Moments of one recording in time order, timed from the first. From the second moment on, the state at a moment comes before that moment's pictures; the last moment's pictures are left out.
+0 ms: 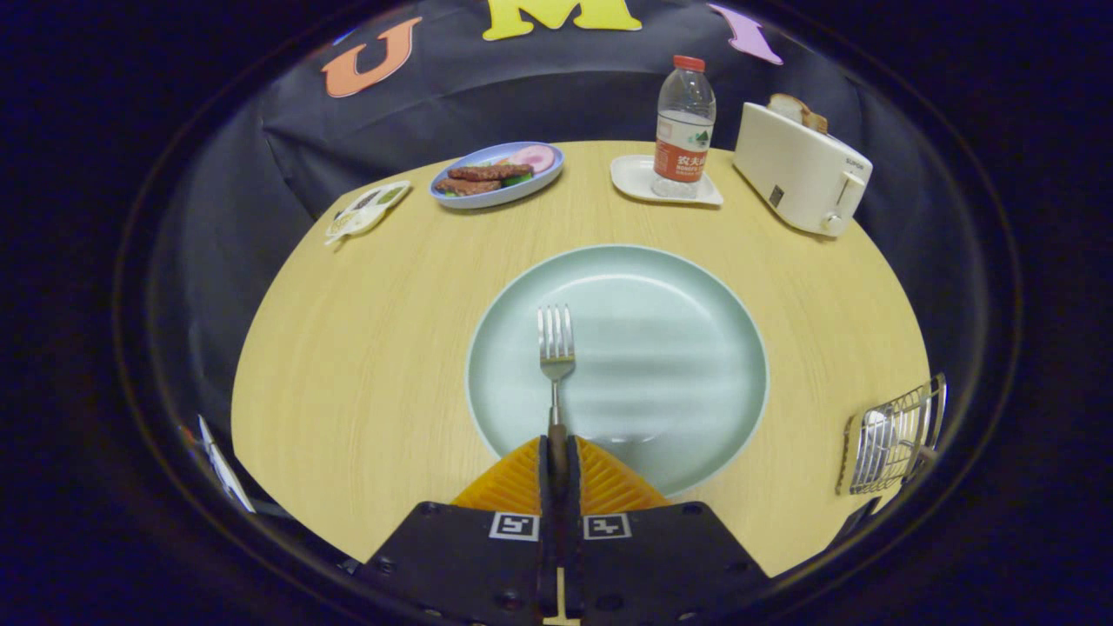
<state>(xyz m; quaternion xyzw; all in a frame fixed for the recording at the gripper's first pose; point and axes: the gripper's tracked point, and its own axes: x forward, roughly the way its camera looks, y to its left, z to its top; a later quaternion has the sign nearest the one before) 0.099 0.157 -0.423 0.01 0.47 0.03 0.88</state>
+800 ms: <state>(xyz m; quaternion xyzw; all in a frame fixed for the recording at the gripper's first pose) 0.060 0.017 -0.327 -0.04 0.45 0.04 0.89</state>
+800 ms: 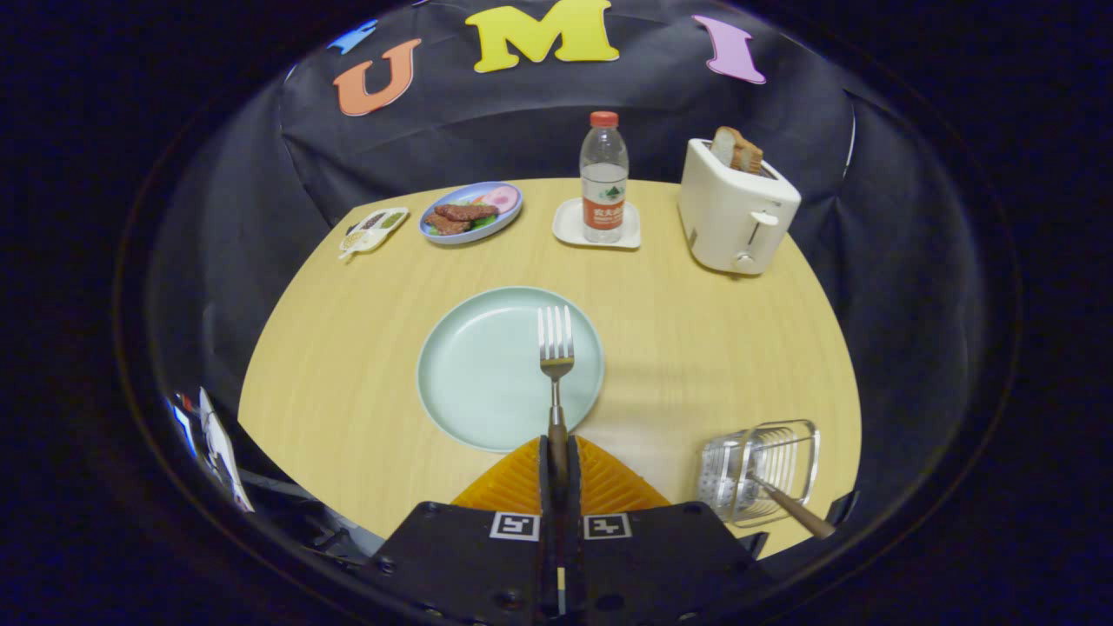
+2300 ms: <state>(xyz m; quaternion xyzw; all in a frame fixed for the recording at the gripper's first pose) -0.028 -0.126 -0.311 0.07 0.68 -0.03 0.73</state>
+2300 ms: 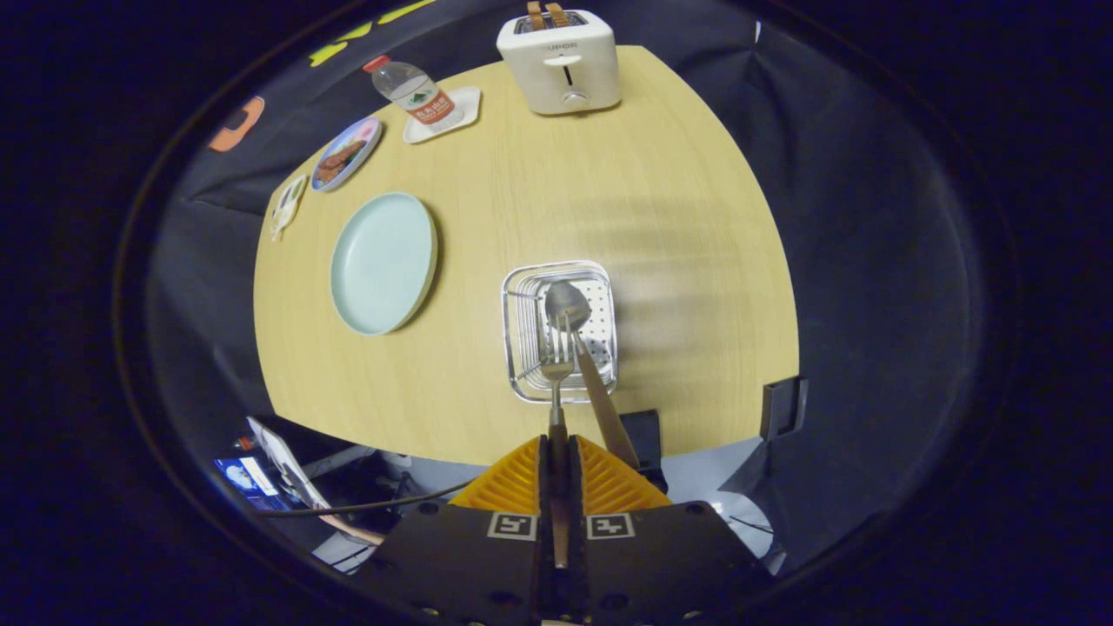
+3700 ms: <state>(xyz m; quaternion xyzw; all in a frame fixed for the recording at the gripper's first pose) 0.034 0.002 -0.121 -0.04 0.23 0.01 0.97</state>
